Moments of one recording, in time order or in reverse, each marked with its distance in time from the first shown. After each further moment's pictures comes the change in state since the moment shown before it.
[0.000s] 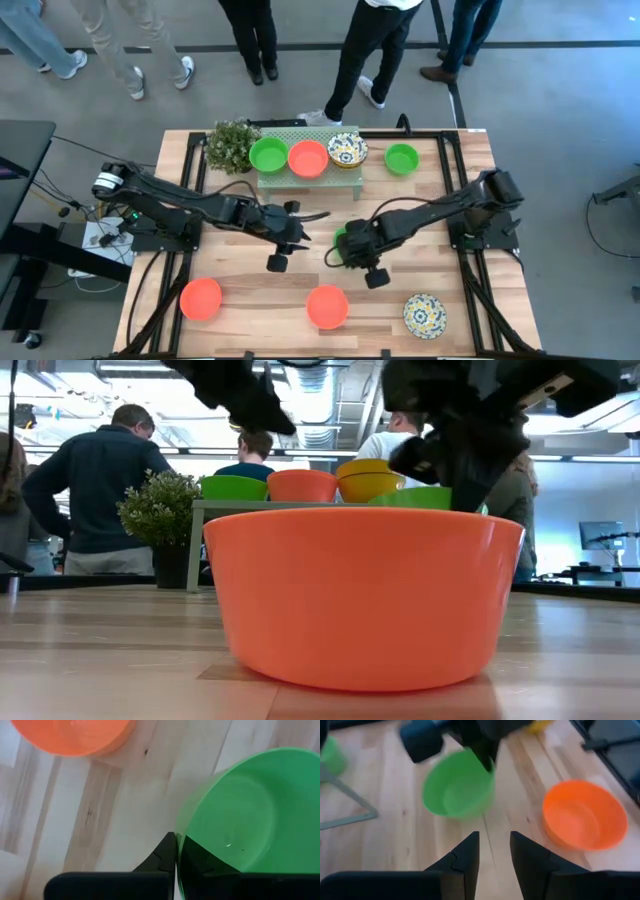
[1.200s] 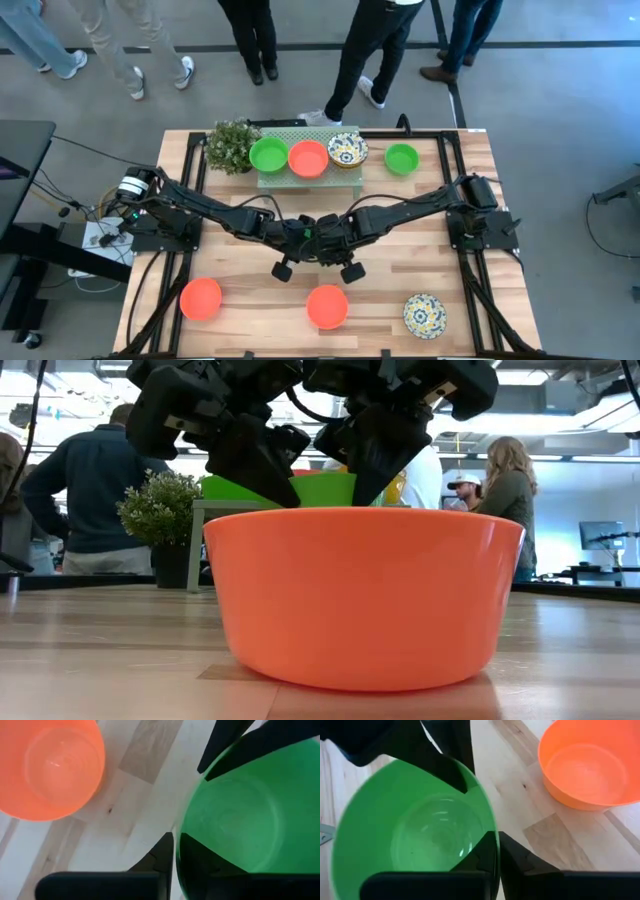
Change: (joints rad) left arm -0.005 0.209 -0.001 0.089 0.037 0.254; right arm -0.048 0.194 0.292 -0.024 0.019 -0.182
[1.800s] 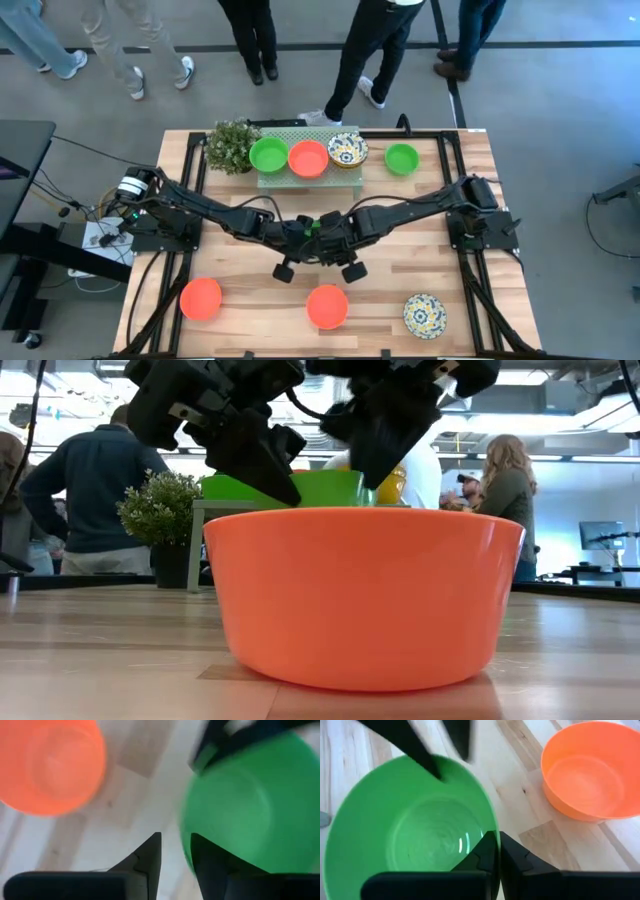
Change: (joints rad) left arm -0.016 -0.002 0.002 -0.018 -0.007 -0.107; right arm 0.020 0.000 0.092 -0.142 0.079 0.033
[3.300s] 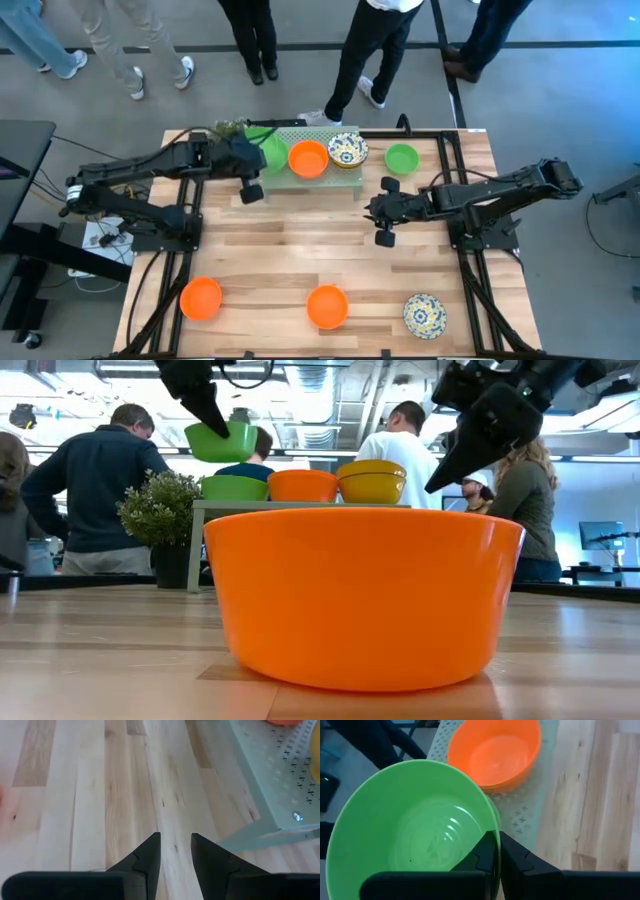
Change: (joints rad) left arm 0.438 -0.486 0.202 -0.723 -0.326 -0.055; right arm -0.120 -0.746 -0.905 0.625 0.273 0.260
